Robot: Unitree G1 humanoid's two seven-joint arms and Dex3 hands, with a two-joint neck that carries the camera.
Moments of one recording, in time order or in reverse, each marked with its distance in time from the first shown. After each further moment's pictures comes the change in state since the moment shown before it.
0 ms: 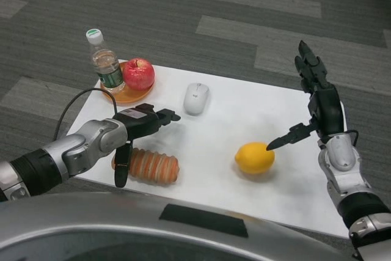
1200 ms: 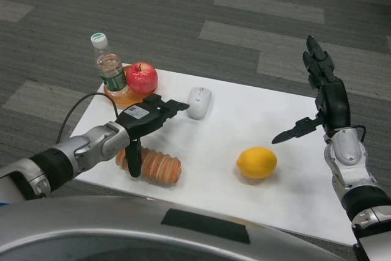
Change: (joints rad) left arm -0.082 -0.096 0.041 0.391 0.050 -0.386 0.381; right arm -0.086 0.009 -0.009 0.086 0.000 -0.001 0.000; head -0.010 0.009
